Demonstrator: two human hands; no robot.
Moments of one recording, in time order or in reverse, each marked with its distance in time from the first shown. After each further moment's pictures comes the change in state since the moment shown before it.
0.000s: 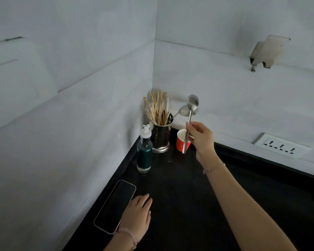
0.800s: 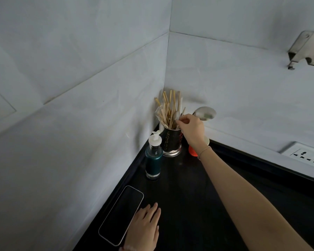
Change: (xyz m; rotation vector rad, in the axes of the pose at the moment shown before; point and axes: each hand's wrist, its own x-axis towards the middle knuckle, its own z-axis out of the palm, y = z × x) left_hand 0.003 0.004 -0.014 -0.128 -0.182 -0.043; right_hand 0.076 0.024 0.065 -0.599 -0.080 -0.243
